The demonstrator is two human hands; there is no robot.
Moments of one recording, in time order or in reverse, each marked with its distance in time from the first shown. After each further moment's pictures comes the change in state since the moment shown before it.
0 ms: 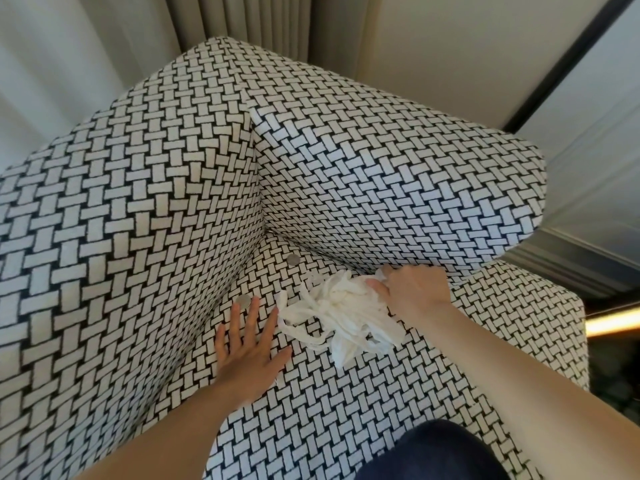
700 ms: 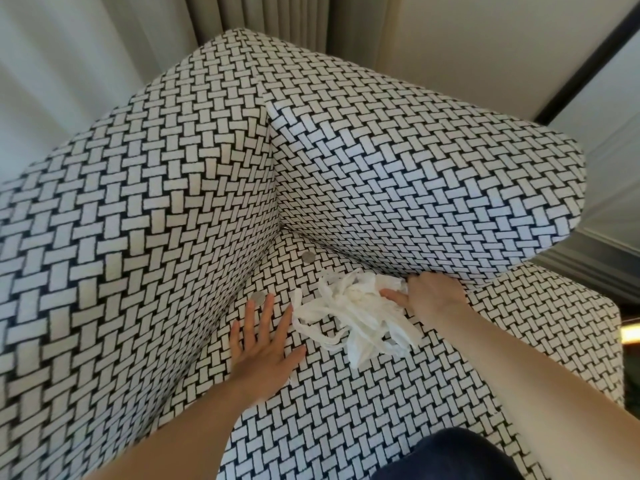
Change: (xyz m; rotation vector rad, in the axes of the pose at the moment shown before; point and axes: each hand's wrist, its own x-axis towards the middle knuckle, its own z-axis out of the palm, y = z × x) left_hand 0.003 -0.002 0.004 0.005 -0.009 -0.007; right_hand 0.019 0.000 0.028 0.107 -0.182 -0.001
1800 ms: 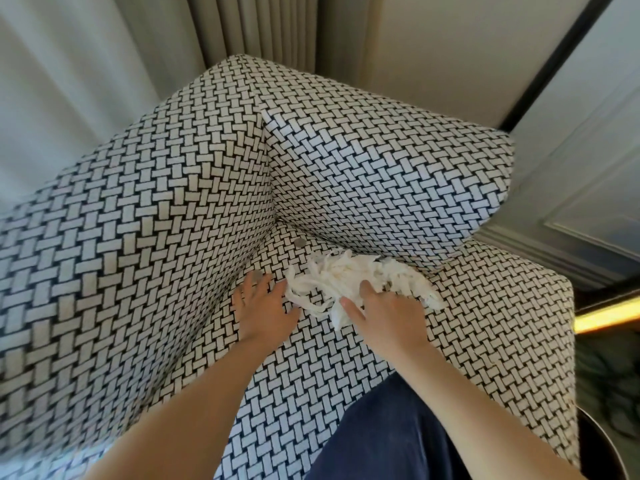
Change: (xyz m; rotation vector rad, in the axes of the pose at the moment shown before) left_hand -0.013 0.028 -0.014 -0.092 0.439 -0.097; right_hand -0.121 -0.044 -0.008 0.265 0.396 -0.126
